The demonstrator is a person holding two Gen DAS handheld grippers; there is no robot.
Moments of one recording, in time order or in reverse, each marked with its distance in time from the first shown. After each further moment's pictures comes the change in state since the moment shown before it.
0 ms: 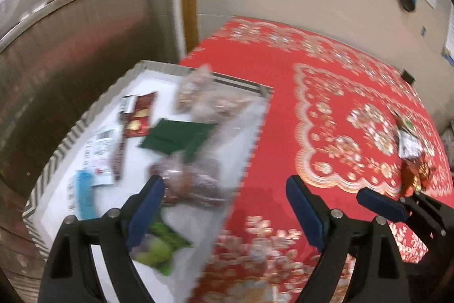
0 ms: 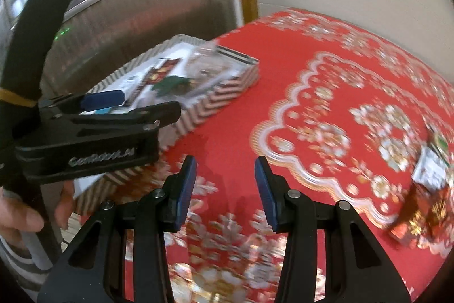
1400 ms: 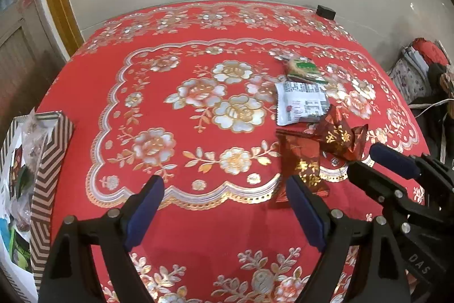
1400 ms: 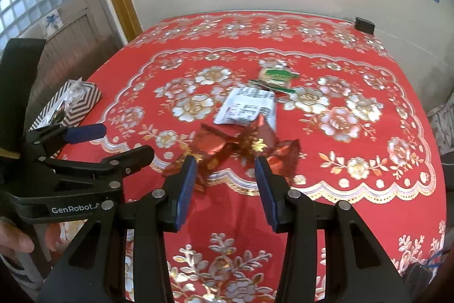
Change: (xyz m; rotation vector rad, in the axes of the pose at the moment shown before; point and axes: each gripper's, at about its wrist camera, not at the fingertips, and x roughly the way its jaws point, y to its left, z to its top) left arm 0.019 -0.216 -0.006 0.301 0.106 -0.215; right arm -0.101 -0.190 -0.071 0.309 -0.063 -0.270
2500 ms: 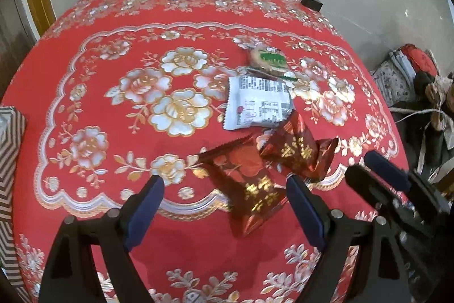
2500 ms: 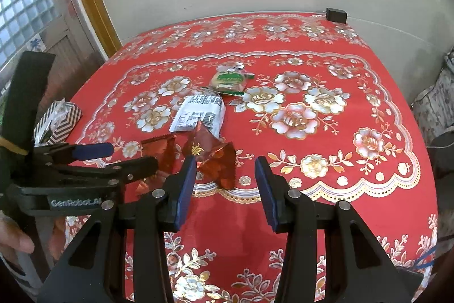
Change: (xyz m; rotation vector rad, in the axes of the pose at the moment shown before) left arm 0.027 -0.037 0.020 -0.069 0.098 -0.135; right arm -0.010 -0.054 -0.001 0.090 -0.025 -0.030
